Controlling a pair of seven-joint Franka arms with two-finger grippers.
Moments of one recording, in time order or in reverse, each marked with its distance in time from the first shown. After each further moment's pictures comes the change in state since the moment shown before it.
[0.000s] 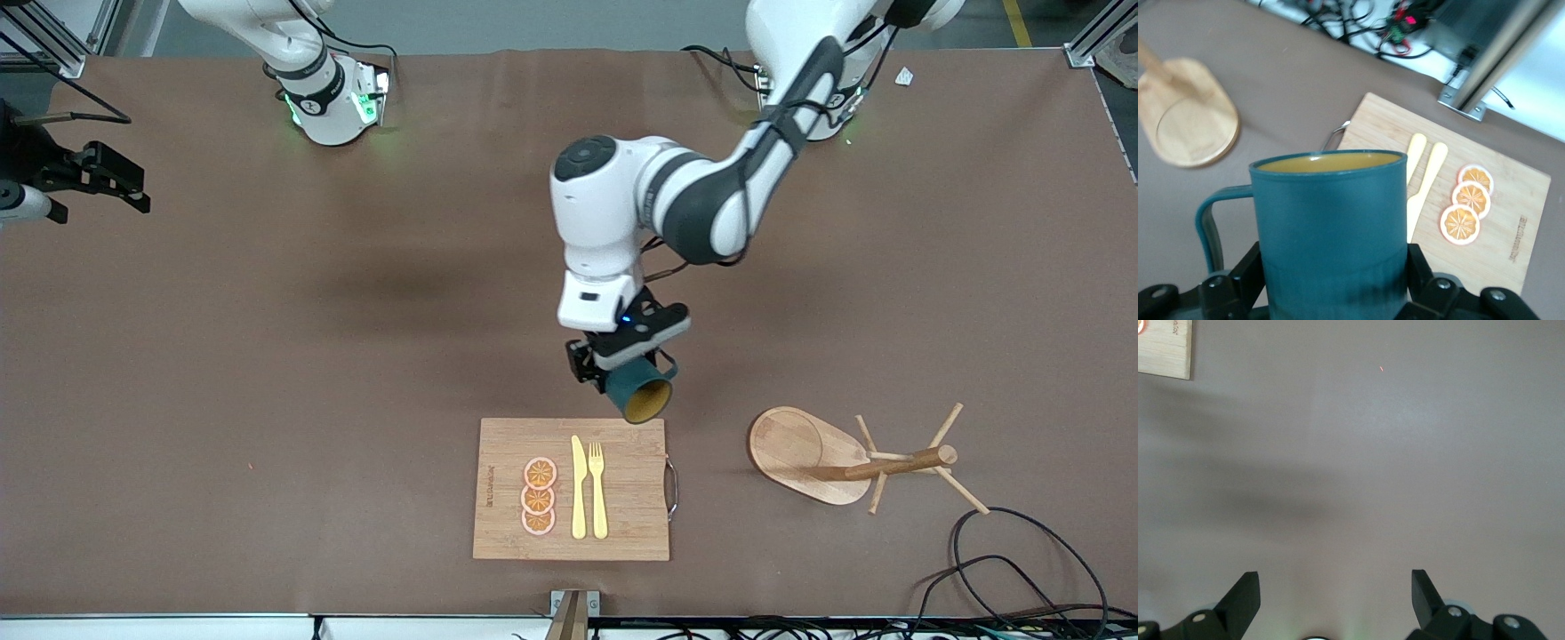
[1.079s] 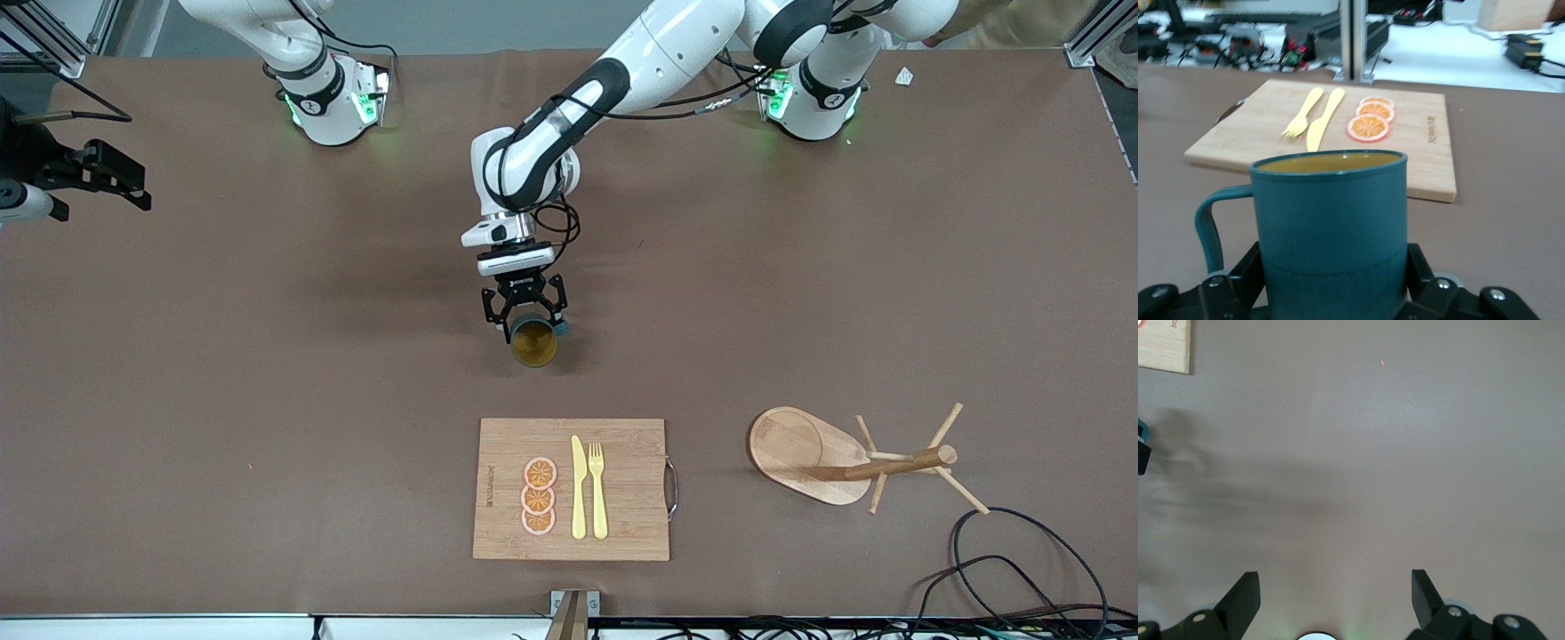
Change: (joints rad) left arm -0.320 0.313 0.018 -0.012 0.767 -0.029 -0.656; right arm 0.000 0.000 0.000 0.002 0.000 -0.017 -0.001
